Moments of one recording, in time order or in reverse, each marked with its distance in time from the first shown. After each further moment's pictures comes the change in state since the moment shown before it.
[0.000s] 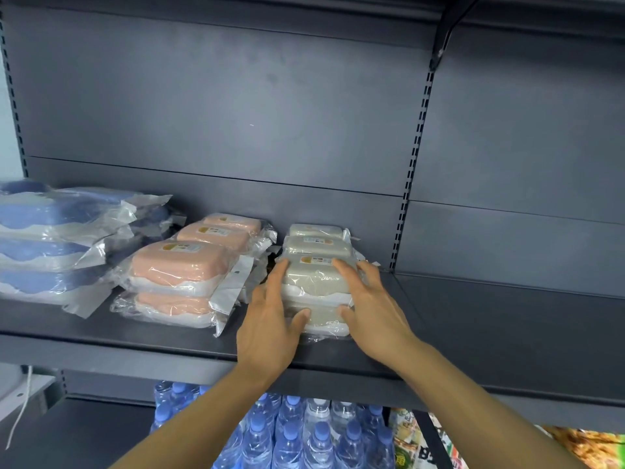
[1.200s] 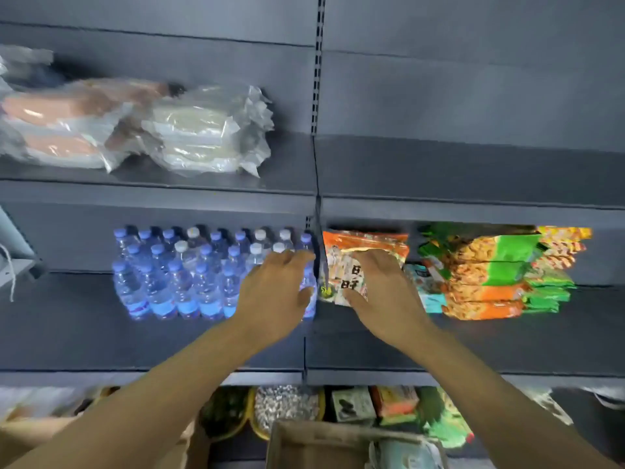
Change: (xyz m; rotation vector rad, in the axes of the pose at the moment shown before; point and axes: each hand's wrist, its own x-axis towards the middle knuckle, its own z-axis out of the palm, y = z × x) left_hand -0.196 0.117 0.082 0.399 -0.439 0.191; right_hand -0.236 0.148 -0.013 -0.059 -0.070 0.092
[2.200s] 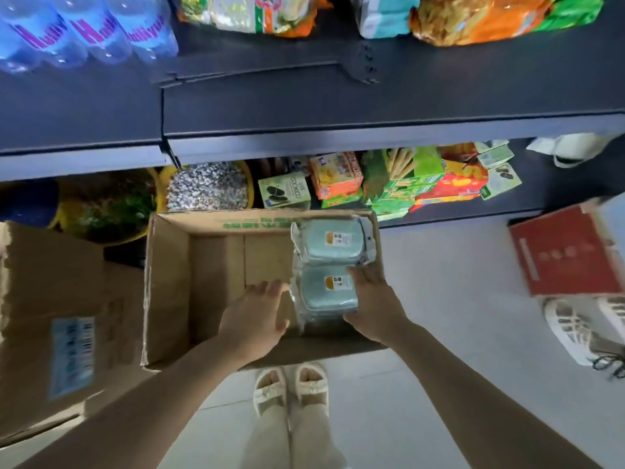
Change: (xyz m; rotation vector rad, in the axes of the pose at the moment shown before) left_hand -0.213 0.085 0.388 -0.127 -0.899 -0.118; right_hand -0.313 0.266 0.285 0.117 -0.700 0.443
